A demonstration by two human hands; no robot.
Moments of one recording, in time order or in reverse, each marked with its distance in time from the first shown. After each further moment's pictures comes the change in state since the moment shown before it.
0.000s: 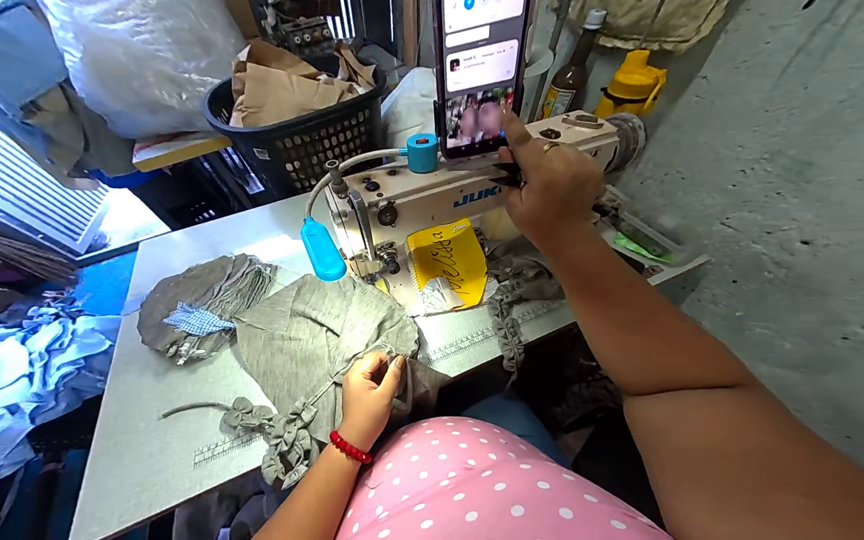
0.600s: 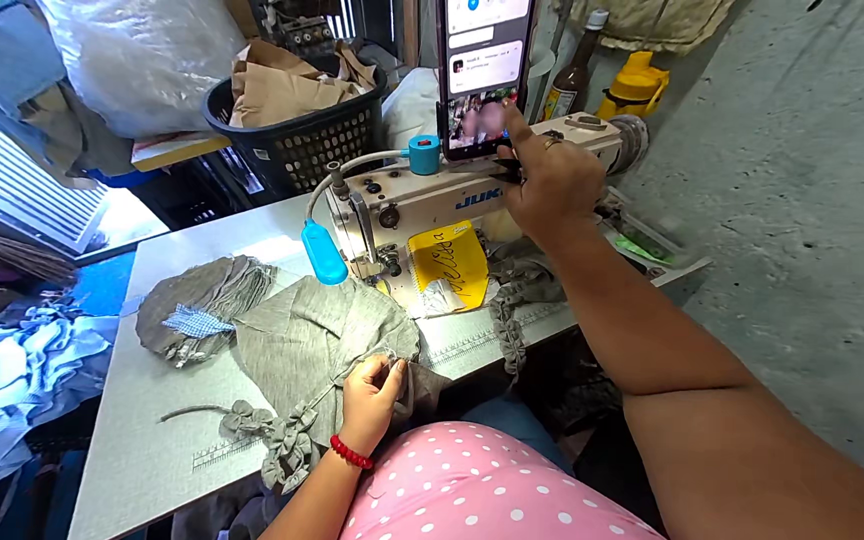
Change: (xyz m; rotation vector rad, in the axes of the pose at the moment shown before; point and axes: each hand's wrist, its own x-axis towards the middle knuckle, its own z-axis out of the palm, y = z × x) left_hand -0.001 0.000 0.001 -0.017 0.013 0.015; right_hand 0.011 -0.008 -0.015 0.019 -0.094 0.032
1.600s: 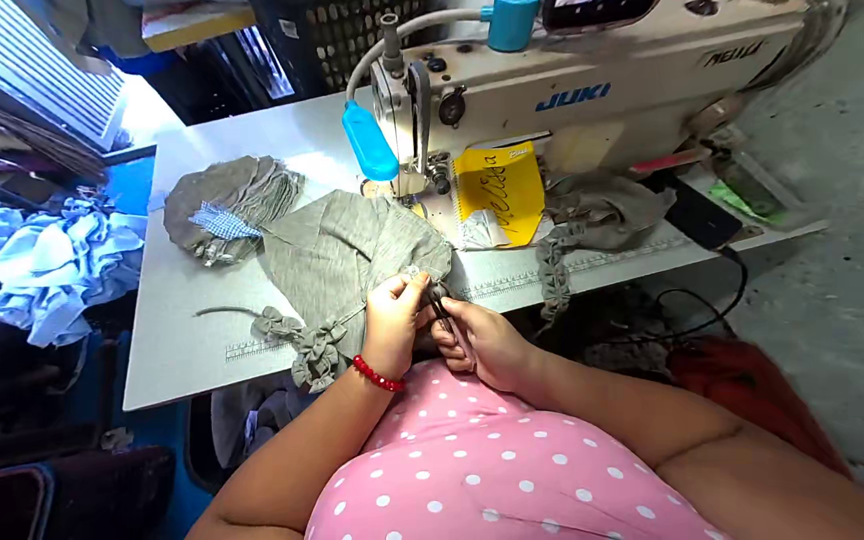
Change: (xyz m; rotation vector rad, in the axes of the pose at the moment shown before) left_hand 0.007 0.058 0.002 -0.436 0.123 -0.528; right_hand -0.170 -0.153 -0.058 1.848 -1.325 1.294
